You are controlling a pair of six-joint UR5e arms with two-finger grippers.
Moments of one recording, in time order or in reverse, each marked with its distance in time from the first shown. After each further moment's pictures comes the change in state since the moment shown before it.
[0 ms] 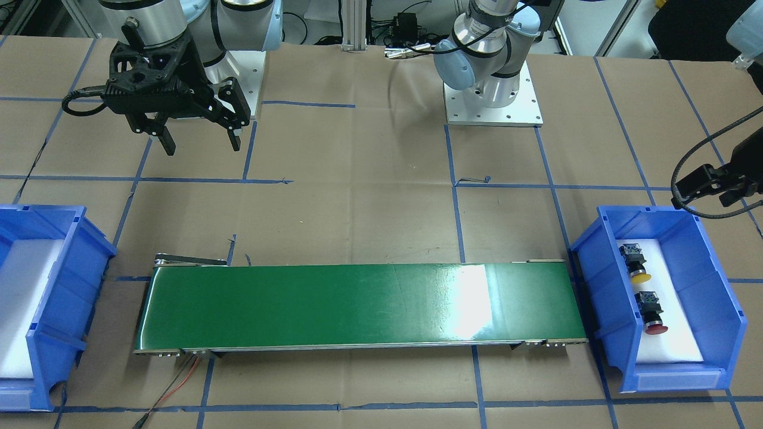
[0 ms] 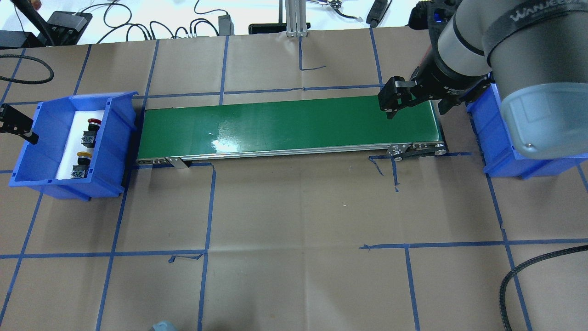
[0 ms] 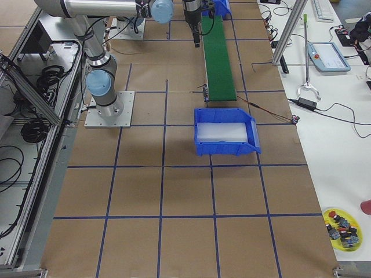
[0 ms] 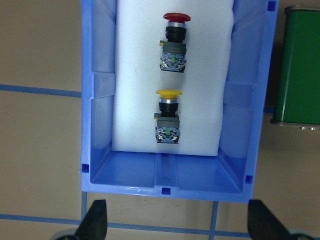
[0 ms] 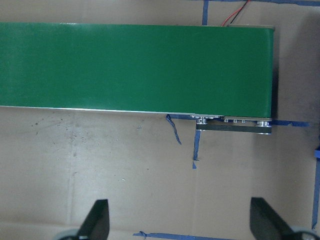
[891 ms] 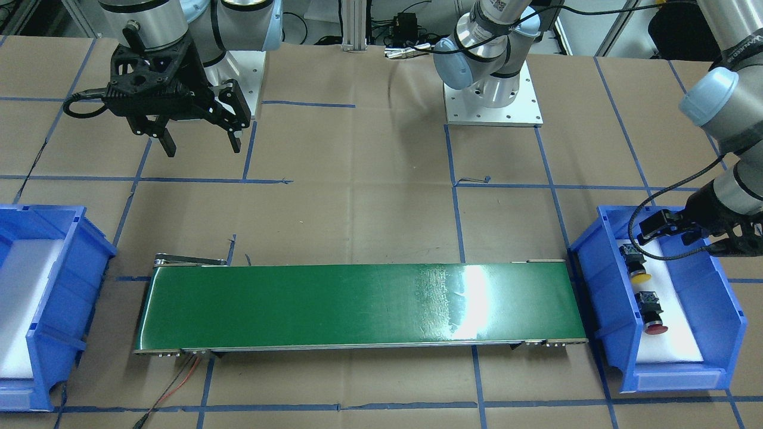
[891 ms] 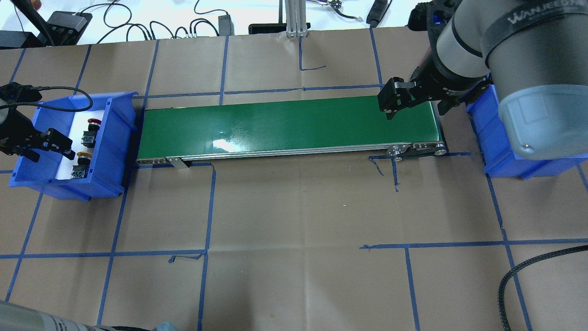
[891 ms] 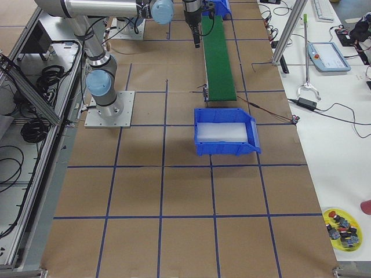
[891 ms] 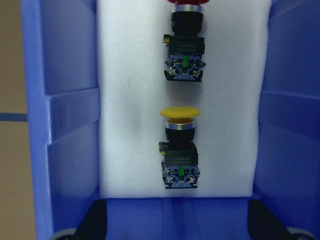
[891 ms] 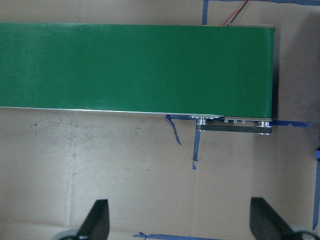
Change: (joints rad) left arm -0.020 -0.133 -0.106 0.220 -0.005 0.040; right arm 0.000 0.003 0.005 -0.008 -0.001 0.003
